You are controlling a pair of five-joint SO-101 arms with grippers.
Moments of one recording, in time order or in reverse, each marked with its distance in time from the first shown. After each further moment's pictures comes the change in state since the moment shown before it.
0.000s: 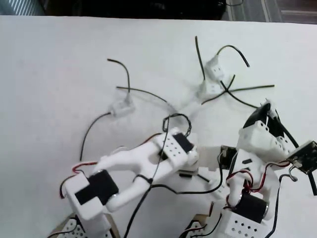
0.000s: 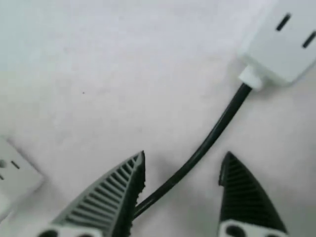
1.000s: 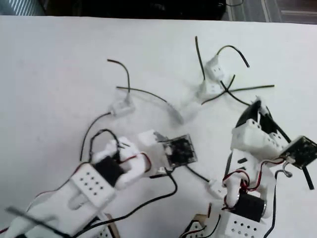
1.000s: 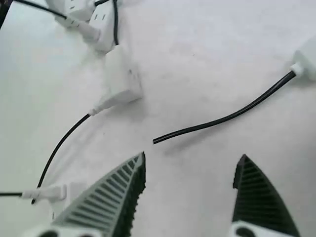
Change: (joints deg) left arm -8.9 -58.8 39.5 -6.0 10.4; right arm -3.3 0.0 0.0 0.0 1.7
